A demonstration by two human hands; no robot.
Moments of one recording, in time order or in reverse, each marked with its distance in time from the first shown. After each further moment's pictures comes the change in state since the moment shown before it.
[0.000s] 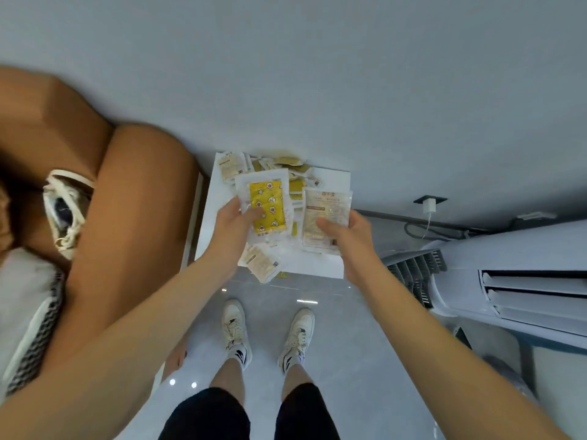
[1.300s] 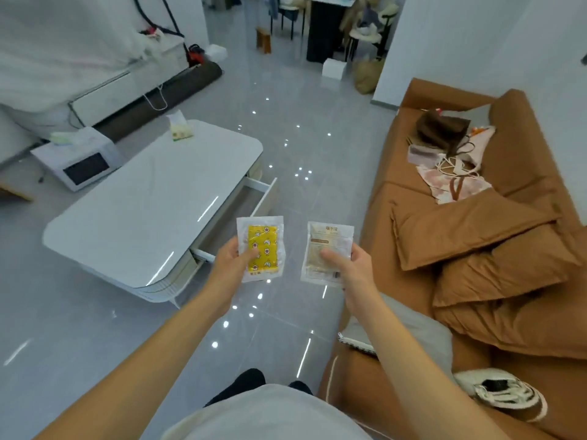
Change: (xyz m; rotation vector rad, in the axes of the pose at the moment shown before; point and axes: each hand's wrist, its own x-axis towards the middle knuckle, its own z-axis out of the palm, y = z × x) left_hand -0.751 -0.170 -0.453 -0.802 1.573 0.301; right_hand -0.687 0.136 0.538 -0.765 -1.665 -0.156
